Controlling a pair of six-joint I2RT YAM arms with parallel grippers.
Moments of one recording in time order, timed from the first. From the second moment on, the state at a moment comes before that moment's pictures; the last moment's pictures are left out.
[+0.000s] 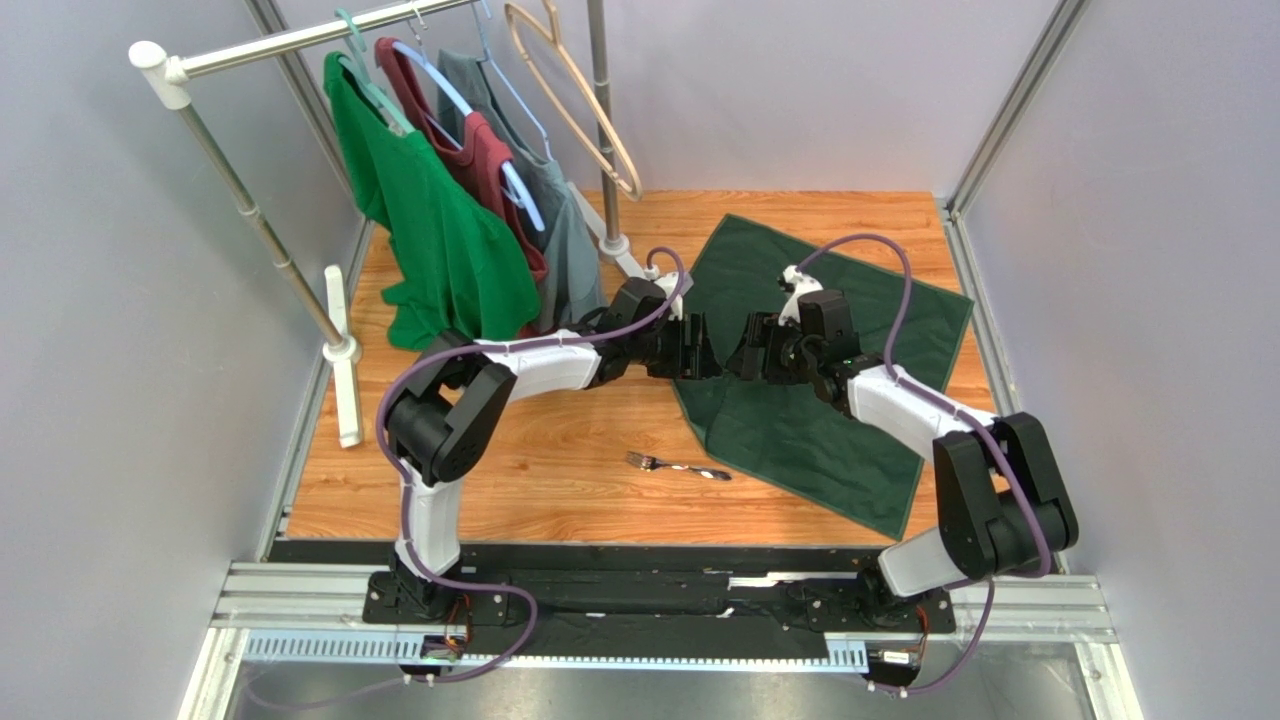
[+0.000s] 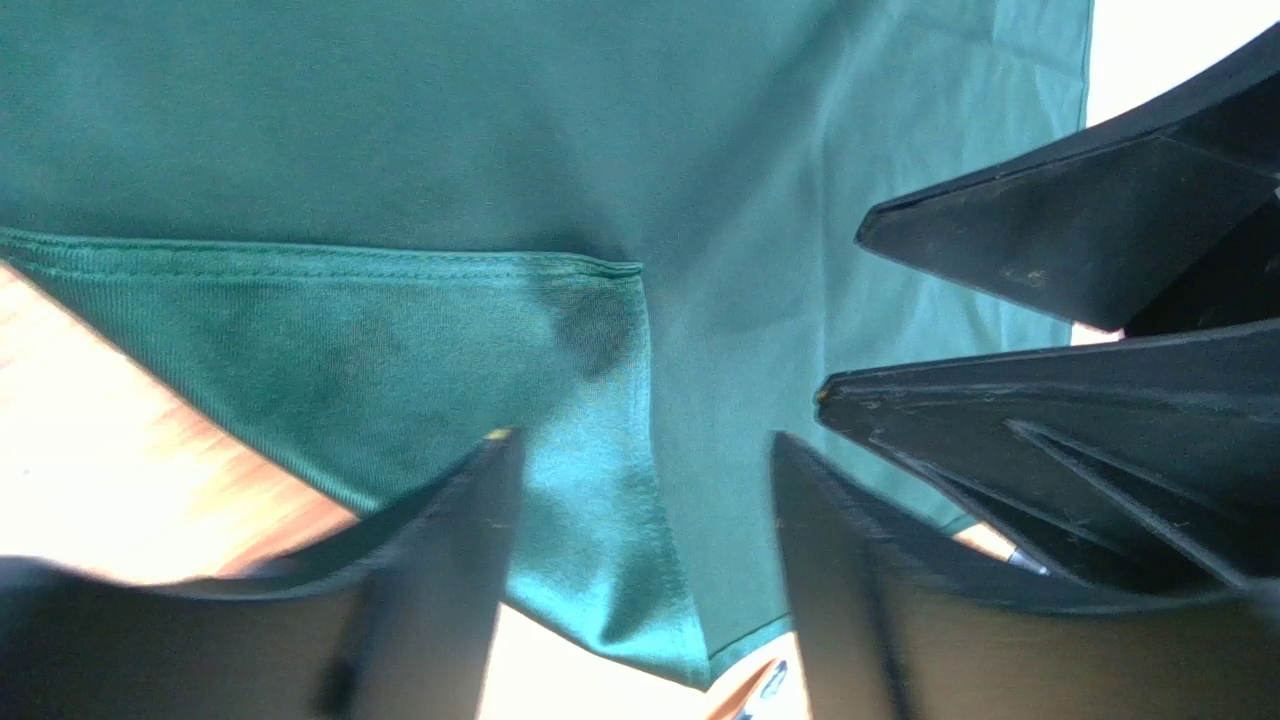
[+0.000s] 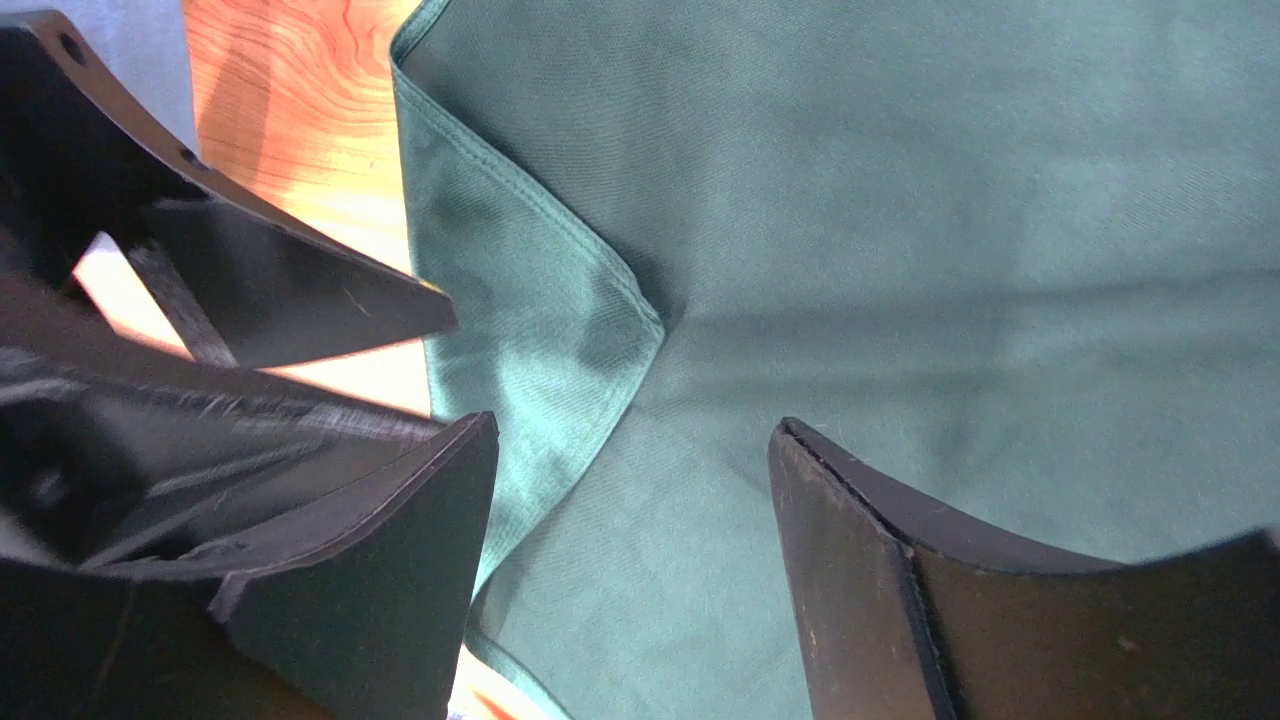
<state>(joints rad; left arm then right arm) -0.70 1.96 1.22 0.11 0.31 -0.59 0.31 1.46 0.78 -0.01 -0.22 0.37</state>
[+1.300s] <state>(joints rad) -0.70 1.58 0.93 0.04 0.15 -0.51 0.32 1.78 0.95 0.01 -0.34 0.33</state>
